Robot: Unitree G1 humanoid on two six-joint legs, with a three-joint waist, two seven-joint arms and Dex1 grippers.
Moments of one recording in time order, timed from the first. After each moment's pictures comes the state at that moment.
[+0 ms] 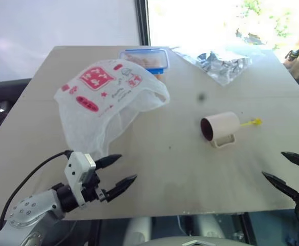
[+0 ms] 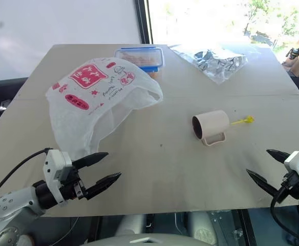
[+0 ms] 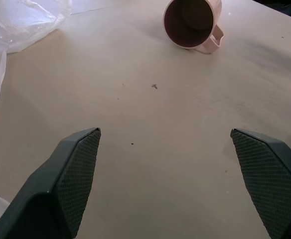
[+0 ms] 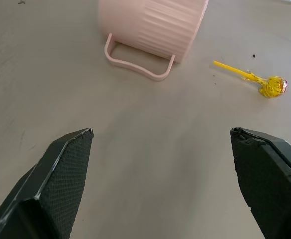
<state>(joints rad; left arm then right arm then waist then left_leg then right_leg) 0.49 0.66 0.37 -0.73 -0.66 0.47 -0.82 0.55 -0.68 -0.69 -0.60 0.47 0.41 0.95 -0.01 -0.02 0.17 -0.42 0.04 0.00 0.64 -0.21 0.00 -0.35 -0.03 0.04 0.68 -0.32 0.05</state>
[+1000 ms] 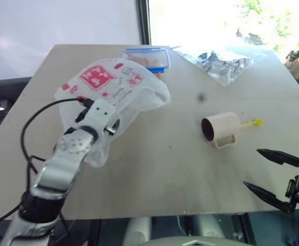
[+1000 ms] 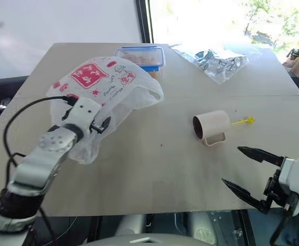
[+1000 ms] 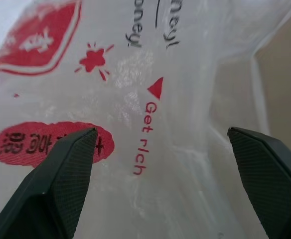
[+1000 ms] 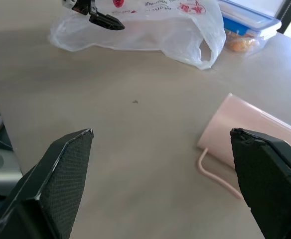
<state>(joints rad) -0.31 0.70 -0.09 -0.38 -0.08 0.84 -0.17 0.59 -0.64 -0.63 -0.74 0.67 0.20 1.09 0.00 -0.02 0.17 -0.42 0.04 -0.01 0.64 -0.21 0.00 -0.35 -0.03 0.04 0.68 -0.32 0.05</state>
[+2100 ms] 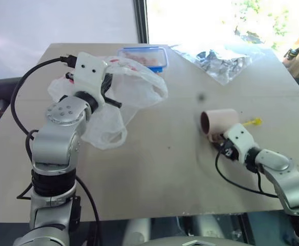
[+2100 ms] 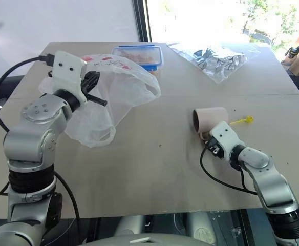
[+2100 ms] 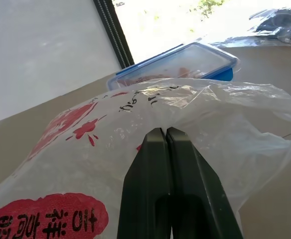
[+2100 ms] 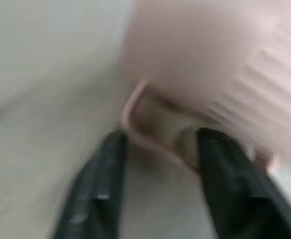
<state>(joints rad) -0.58 0.57 0.12 -0.48 -0.16 0.99 -0.25 -0.11 -0.62 0.08 -0.45 0.08 0.67 0.60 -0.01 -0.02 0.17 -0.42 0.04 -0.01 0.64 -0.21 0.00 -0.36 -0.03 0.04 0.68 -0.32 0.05</state>
